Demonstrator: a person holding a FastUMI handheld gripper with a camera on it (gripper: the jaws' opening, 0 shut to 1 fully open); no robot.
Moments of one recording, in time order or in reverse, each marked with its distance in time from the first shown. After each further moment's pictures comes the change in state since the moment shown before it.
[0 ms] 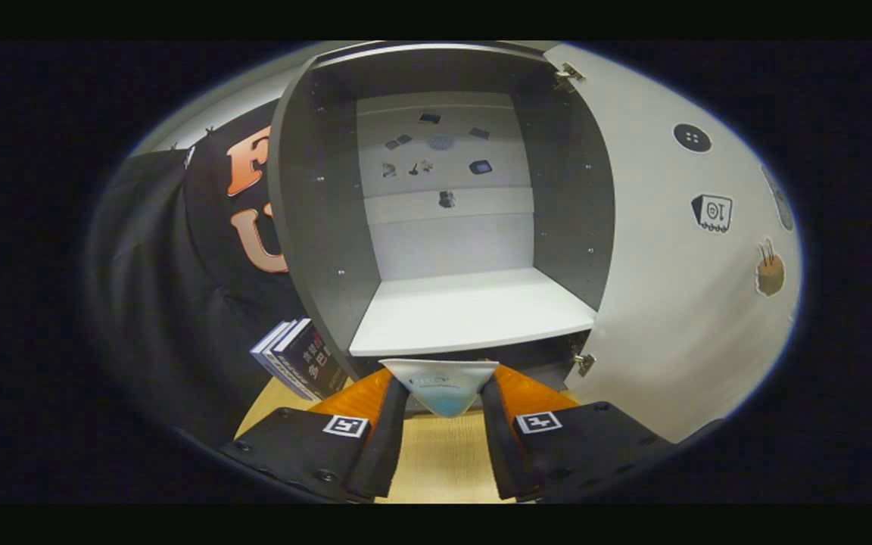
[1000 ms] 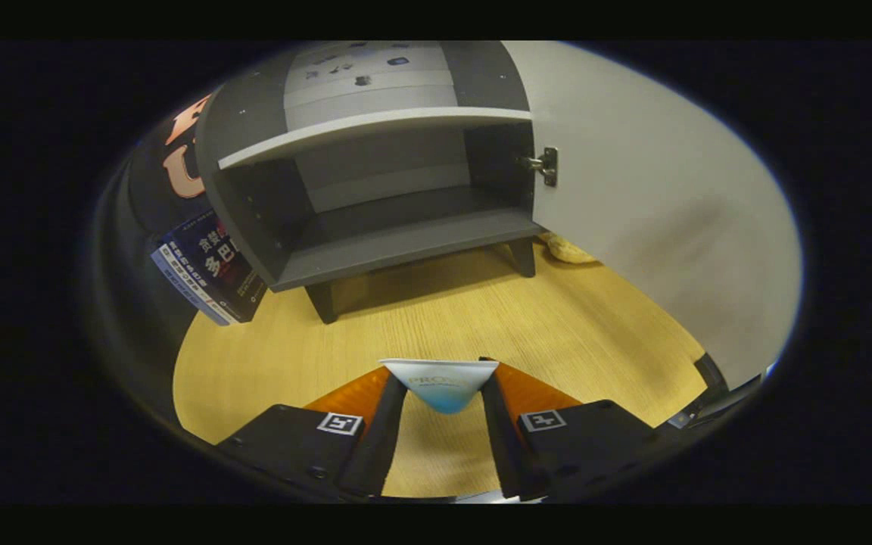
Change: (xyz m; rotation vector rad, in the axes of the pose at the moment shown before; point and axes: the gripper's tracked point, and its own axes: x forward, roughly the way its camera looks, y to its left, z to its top) arm 0.027 -0.063 -0.288 0.134 0.302 -0.183
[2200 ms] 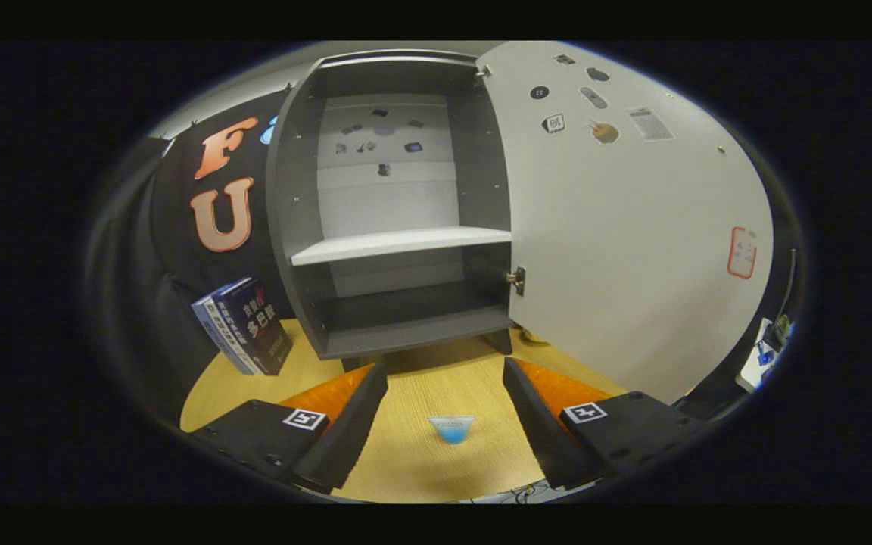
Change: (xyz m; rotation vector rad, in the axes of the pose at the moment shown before) arm -0.093 0.016 0.048 -0.045 -0.344 -0.073
